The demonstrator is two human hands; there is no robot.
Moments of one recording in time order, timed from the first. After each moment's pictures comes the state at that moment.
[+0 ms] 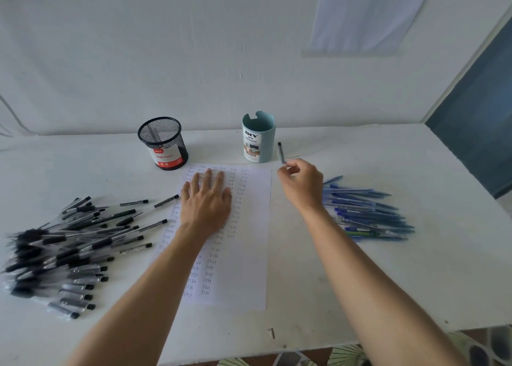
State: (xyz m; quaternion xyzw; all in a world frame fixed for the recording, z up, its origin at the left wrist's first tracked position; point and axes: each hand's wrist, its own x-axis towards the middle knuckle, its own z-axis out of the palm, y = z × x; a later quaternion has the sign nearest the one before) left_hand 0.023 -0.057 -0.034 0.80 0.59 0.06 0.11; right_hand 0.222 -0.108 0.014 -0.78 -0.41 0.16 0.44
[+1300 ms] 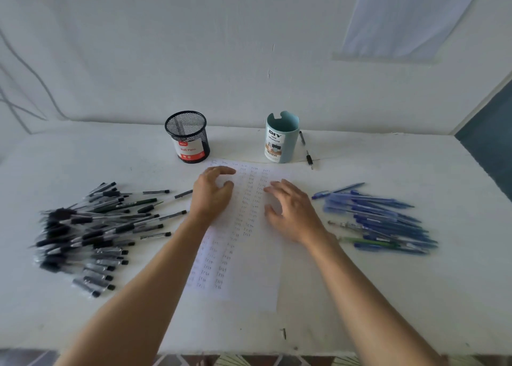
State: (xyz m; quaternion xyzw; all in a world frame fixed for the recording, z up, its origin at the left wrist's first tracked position) left_hand 0.003 -0.058 -0.004 0.65 0.60 0.33 0.33; right_hand 0.191 -0.125 -0.025 -0.66 -0.71 0.13 0.21
